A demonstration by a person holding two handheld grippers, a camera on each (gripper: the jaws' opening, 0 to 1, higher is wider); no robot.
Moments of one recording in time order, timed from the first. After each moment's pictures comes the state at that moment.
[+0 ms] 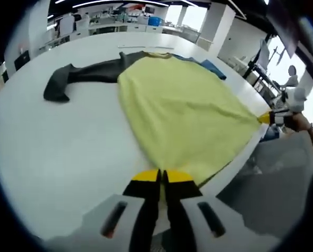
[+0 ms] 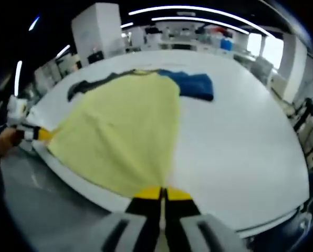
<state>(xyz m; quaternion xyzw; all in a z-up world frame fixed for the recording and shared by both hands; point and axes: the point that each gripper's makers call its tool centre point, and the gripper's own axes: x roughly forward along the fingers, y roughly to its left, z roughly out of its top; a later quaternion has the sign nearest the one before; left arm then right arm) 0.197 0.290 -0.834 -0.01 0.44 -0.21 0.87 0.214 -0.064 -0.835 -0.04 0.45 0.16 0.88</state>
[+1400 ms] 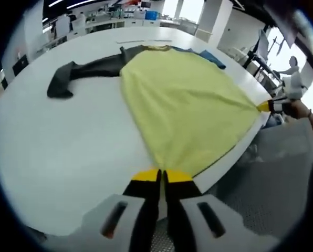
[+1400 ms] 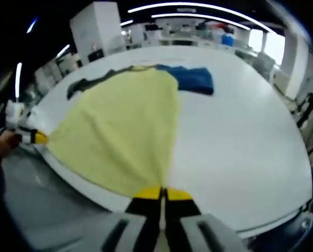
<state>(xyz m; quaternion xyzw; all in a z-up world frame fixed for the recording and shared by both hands) 0.180 0.297 -0.834 0.01 0.46 -0.20 0.86 0.213 -0.070 -0.845 -0.03 0.46 0.18 0.87</state>
